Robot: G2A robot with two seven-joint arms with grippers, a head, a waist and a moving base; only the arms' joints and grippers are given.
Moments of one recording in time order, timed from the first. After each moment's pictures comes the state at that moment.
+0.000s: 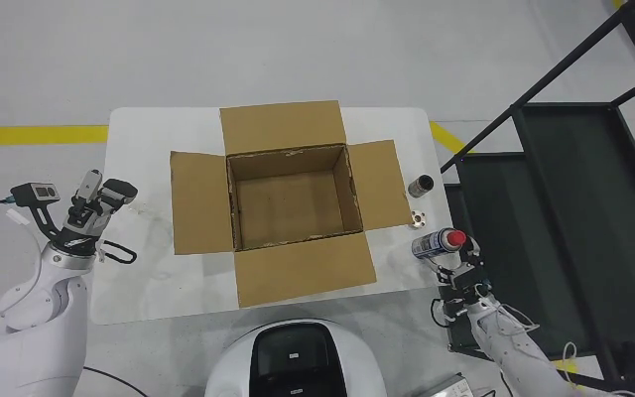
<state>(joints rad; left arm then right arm) 1.40 -1.10 -1.72 -1.41 -0.46 -0.60 -0.73 -1.39 -1.05 1.23 -0.60 -1.43 -0.15 -1.25</state>
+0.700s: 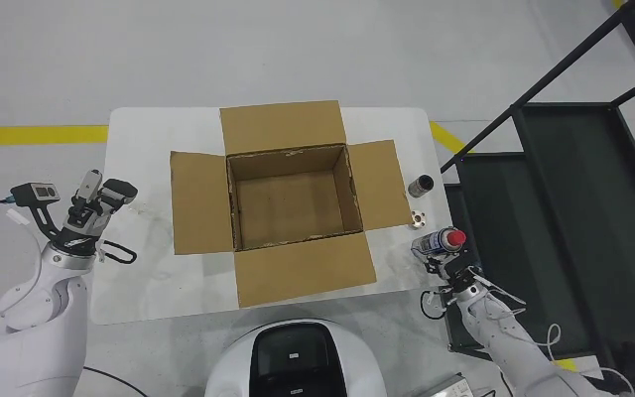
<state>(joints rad) 1.40 -1.10 -1.72 -1.41 -0.46 -0.60 -0.73 -1.27 -1.09 1.16 -0.49 -1.43 -0.32 -1.23</state>
